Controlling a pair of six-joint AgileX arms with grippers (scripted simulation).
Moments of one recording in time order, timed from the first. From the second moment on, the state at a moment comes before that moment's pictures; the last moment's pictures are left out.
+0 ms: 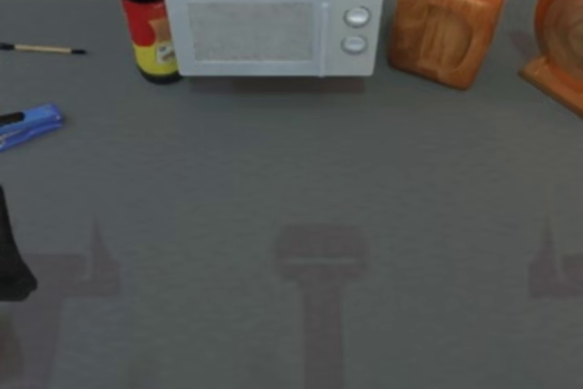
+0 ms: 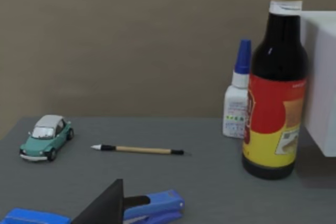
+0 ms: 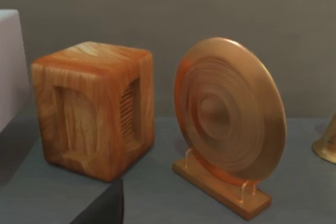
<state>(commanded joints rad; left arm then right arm) 0.00 0.00 0.00 0.00 0.00 0.00 0.00 0.00 0.00 0.00 0.00 0.00</state>
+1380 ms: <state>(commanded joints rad) -0.65 1.68 1.23 0.02 -0.58 -0.34 0.00 0.00 0.00 0.00 0.00 0.00</state>
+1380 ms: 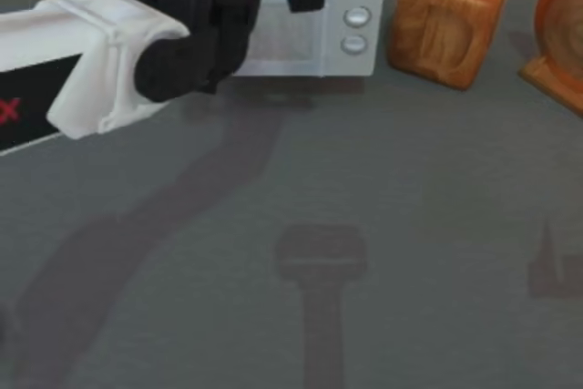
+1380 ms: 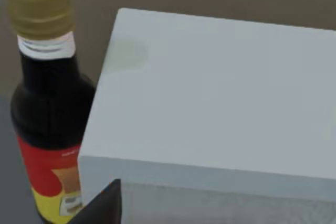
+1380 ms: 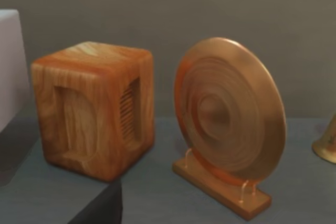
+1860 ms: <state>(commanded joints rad) -0.78 2.02 1.46 -0.02 -0.70 -0.40 0.00 0.00 0.00 0.00 0.00 0.00</state>
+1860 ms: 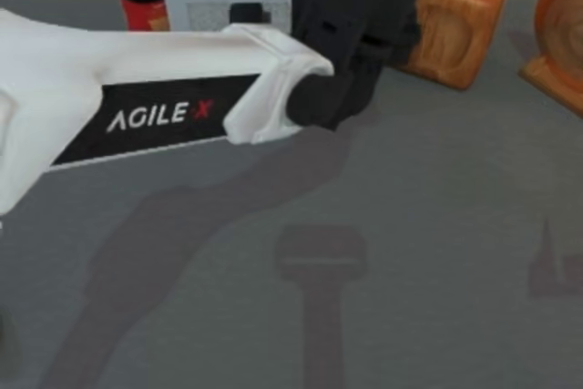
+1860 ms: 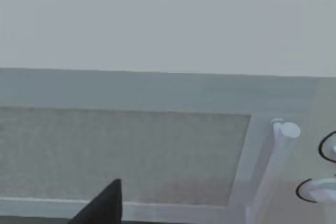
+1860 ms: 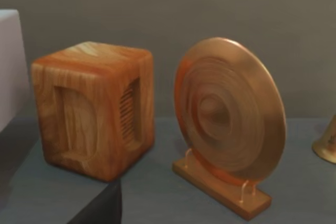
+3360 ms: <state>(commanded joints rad) -0.68 2.26 1.68 0.04 -0.61 -0.33 0.00 0.00 0.00 0.00 0.00 0.00</state>
